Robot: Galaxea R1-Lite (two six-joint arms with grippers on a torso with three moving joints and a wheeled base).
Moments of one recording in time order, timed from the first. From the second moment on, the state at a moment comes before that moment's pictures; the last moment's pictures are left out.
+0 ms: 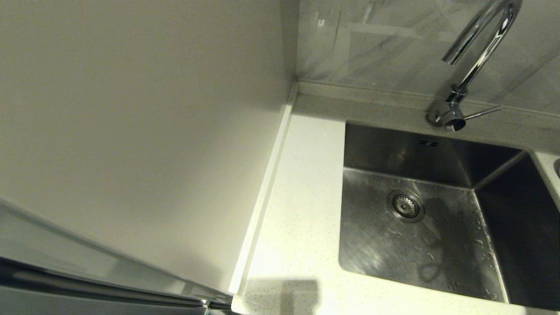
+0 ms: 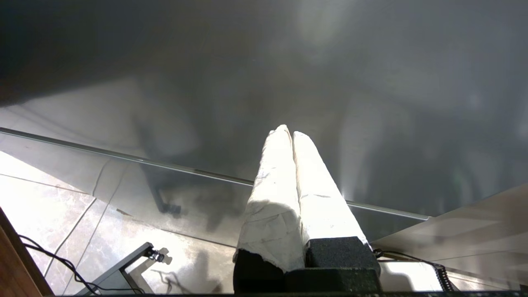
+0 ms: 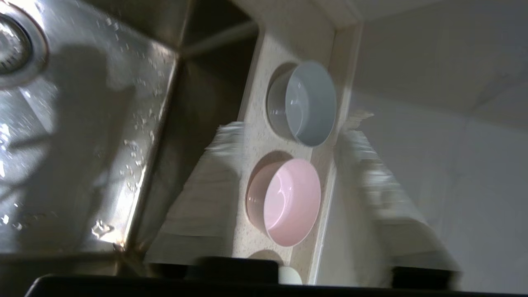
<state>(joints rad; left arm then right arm) 0.00 0.00 0.00 0.00 0.01 -0.02 -0.29 1.25 -0.96 -0.05 -0.31 -0.64</state>
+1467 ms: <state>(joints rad) 0.00 0.00 0.00 0.00 0.02 -0.02 -0.13 0.32 -0.37 -0.19 -0.34 -0.17</state>
